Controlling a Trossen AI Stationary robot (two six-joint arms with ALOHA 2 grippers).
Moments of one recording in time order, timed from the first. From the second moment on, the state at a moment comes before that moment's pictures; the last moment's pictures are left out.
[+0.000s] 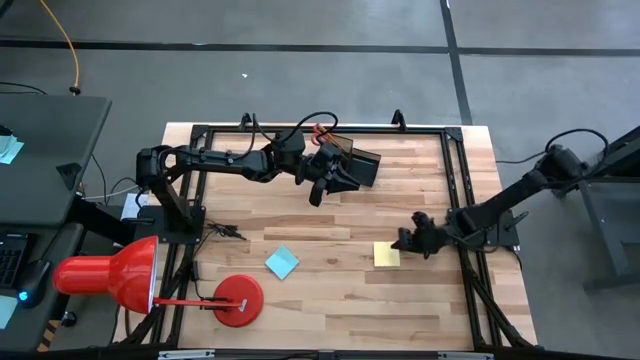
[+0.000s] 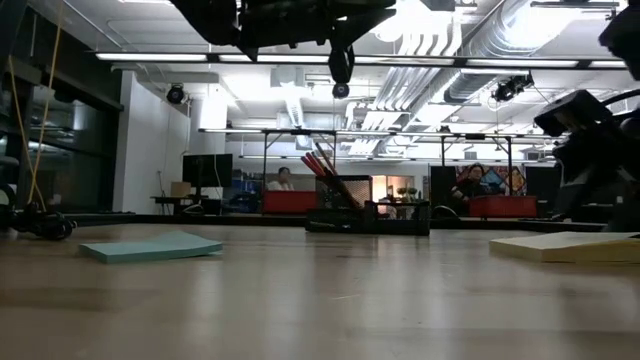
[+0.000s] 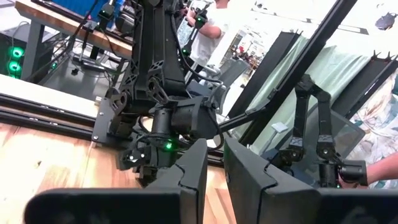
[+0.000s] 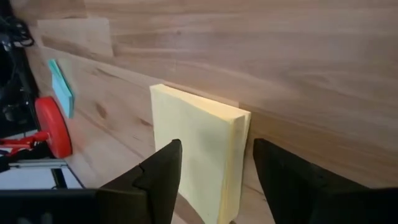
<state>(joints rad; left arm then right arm) 0.34 1.72 1.17 0.53 0.57 -0.45 0.46 1.01 0.15 0.05 0.24 1.88</state>
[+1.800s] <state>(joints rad) 0.21 1.75 1.17 0.00 0.54 -0.04 0.29 1.13 0.20 0.46 -0.03 1.46</state>
